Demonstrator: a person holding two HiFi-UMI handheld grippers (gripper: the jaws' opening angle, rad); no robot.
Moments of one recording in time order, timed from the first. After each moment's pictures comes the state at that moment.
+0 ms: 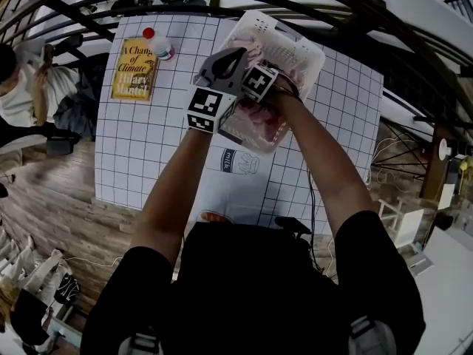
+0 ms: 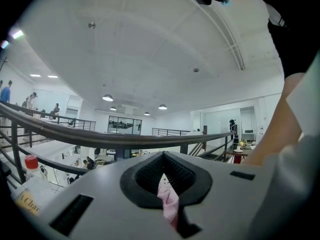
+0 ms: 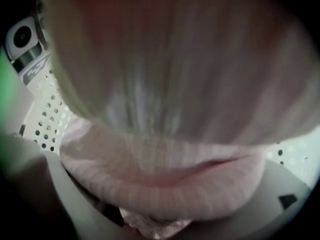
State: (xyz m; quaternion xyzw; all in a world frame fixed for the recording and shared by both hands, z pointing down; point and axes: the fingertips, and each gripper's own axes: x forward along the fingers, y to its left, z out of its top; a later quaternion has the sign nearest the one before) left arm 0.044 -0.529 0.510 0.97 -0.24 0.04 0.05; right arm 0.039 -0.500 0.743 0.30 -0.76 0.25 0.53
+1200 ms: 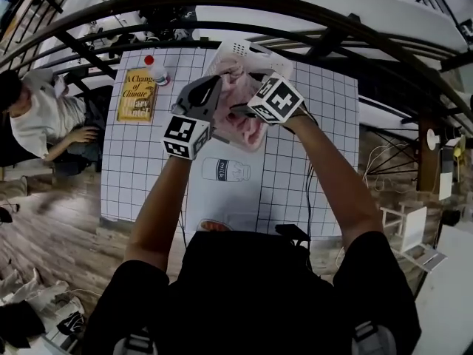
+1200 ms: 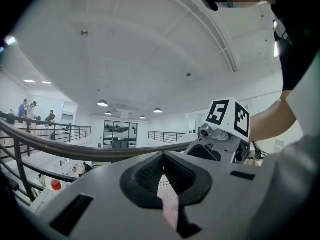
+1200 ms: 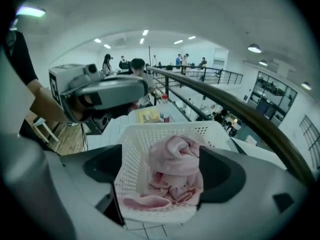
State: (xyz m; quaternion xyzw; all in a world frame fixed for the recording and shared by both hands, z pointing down) left arm -0.002 -0.465 0.432 0.98 -0.21 0.04 0.03; right arm 0.034 -0.439 0.516 0.38 -0.82 0.20 0.37
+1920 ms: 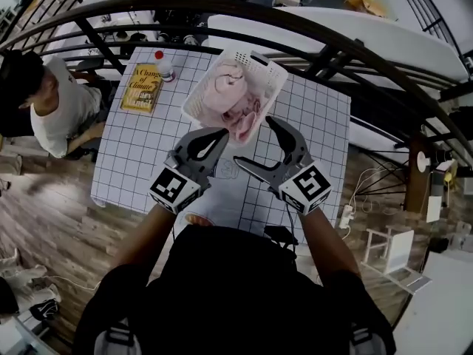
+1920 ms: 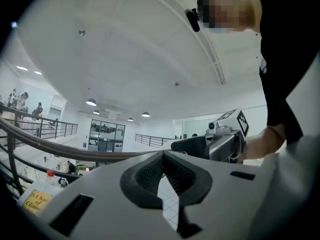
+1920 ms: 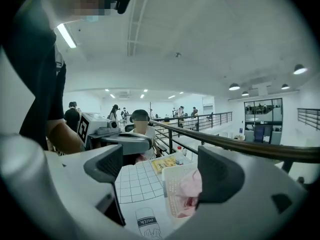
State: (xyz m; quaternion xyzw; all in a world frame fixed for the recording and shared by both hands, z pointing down) left arm -0.040 -0.293 0.355 0.99 -0.14 0.00 0.05; right arm -0.003 -0.271 0.353 0.47 -0.88 0.06 0.08
